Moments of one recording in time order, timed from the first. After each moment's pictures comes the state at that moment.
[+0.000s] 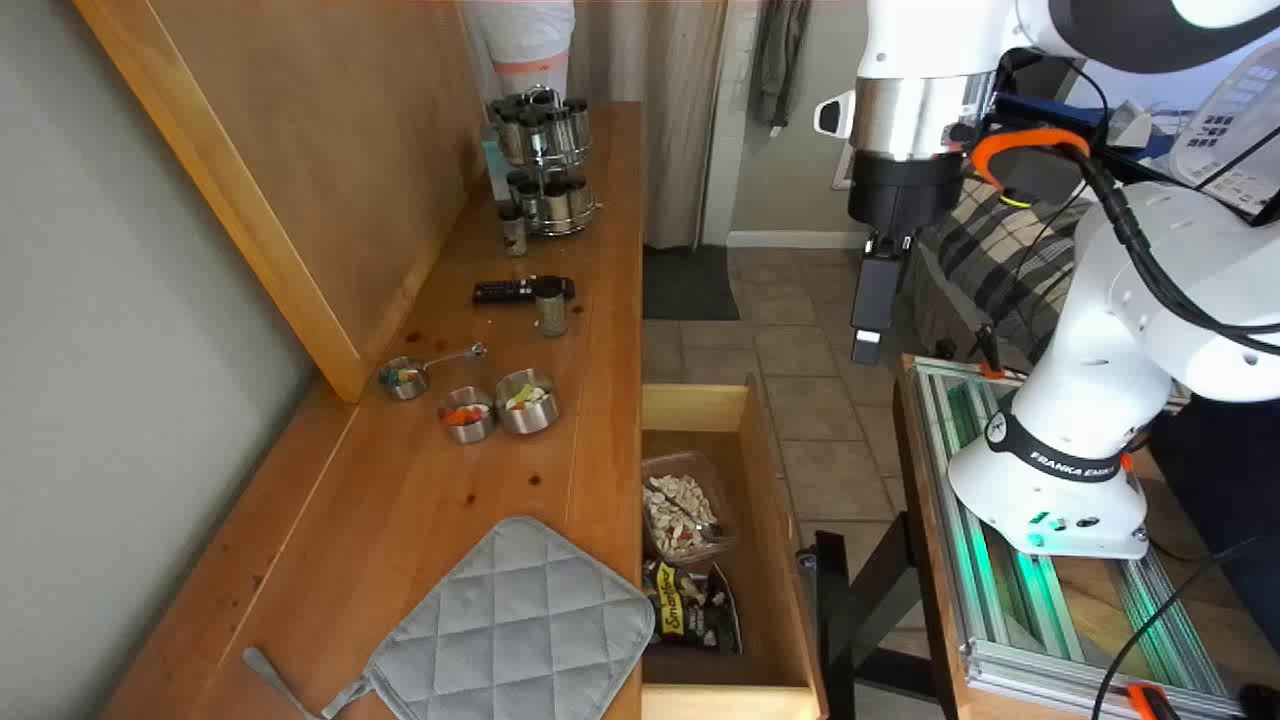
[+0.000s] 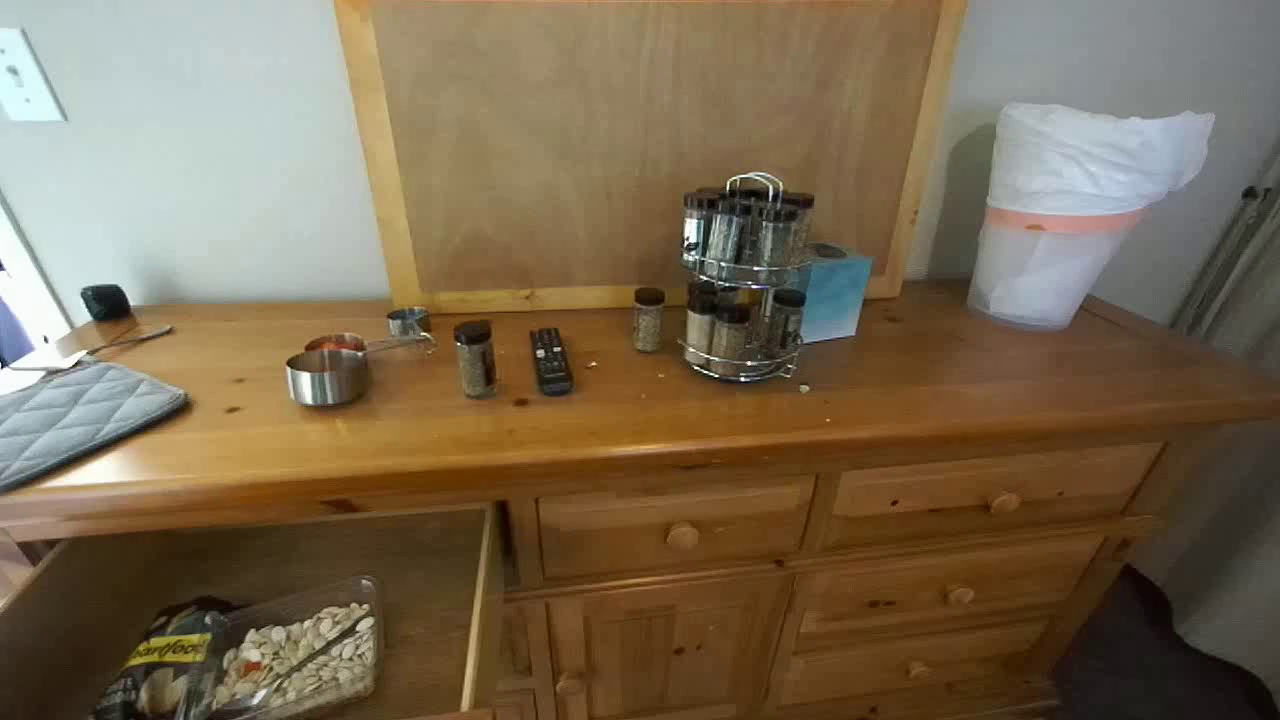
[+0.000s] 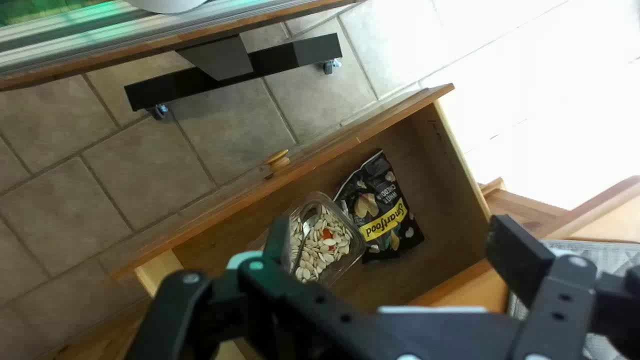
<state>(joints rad) 0.06 -0.82 0.10 -2.72 0.24 1.80 0.32</state>
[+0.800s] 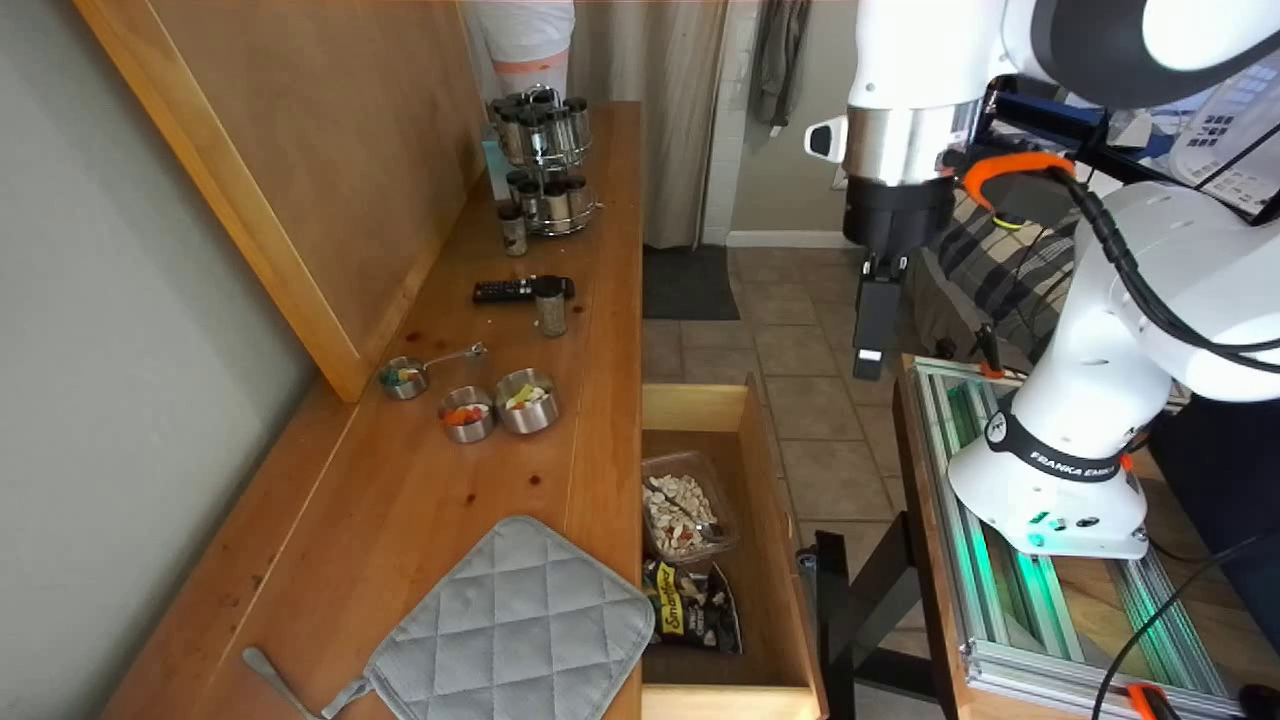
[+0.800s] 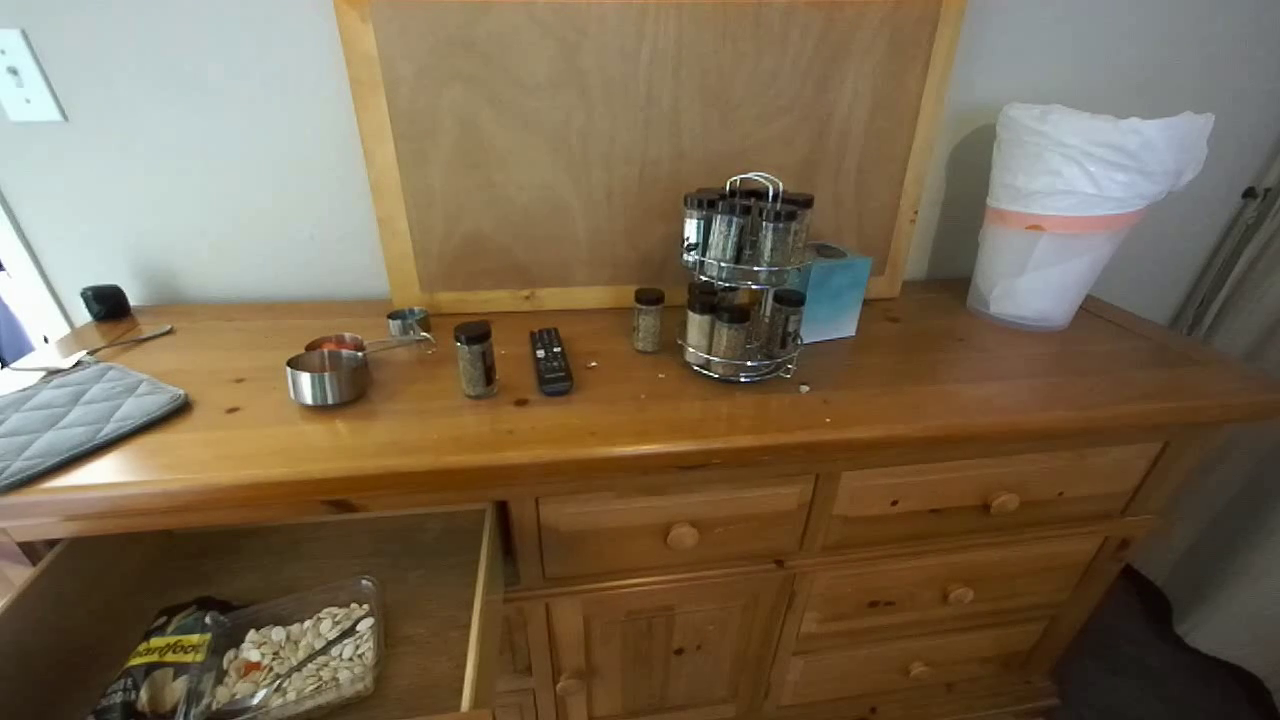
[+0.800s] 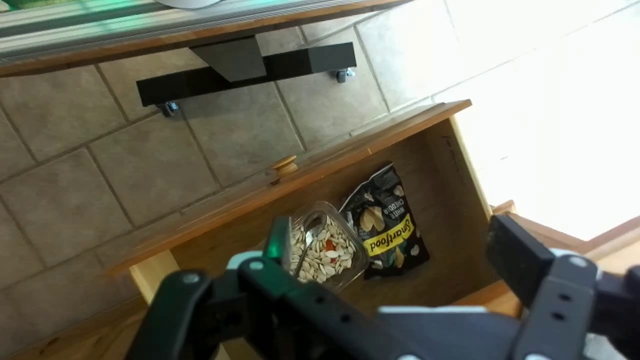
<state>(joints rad) 0.06 -0.79 0.12 -2.75 0.23 1.82 0.26</state>
